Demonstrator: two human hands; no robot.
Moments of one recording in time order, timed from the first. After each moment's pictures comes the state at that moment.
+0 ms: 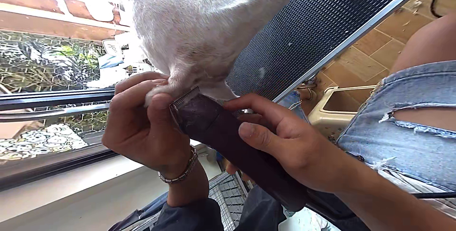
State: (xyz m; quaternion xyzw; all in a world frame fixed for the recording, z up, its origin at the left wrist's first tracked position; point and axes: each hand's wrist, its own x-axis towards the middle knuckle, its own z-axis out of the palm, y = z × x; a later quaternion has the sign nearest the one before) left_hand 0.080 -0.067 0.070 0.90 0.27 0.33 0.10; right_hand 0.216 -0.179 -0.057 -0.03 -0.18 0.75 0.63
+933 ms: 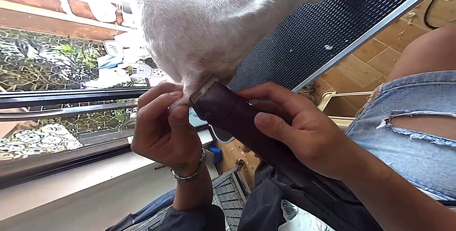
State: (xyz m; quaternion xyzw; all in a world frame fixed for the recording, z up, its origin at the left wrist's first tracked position) left_hand 0.071 -0.070 0.048 0.89 0.25 0.36 0.12; right_hand 0.229 -0.169 -0.073 -0.13 -0.26 0.69 0.66
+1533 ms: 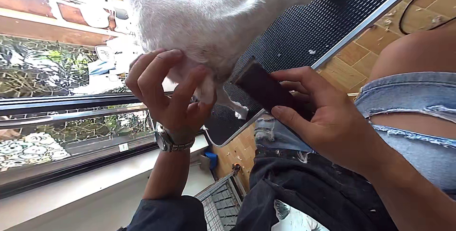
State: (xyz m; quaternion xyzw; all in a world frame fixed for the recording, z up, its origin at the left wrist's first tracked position) left_hand 0.080 -0.025 0.039 0.95 0.10 0.20 -0.20; right_hand 0.254 -0.188 -0.100 -0.47 -0.38 0.48 0.64
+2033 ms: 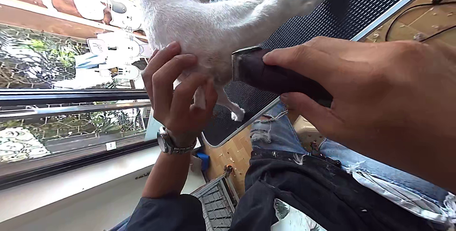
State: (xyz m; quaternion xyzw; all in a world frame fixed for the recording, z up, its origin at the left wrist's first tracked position) left_hand 0.078 -0.032 0.036 0.96 0.13 0.22 -0.15; right_hand 0.315 -0.170 -0.055 -0.57 -0.66 0.16 0.46
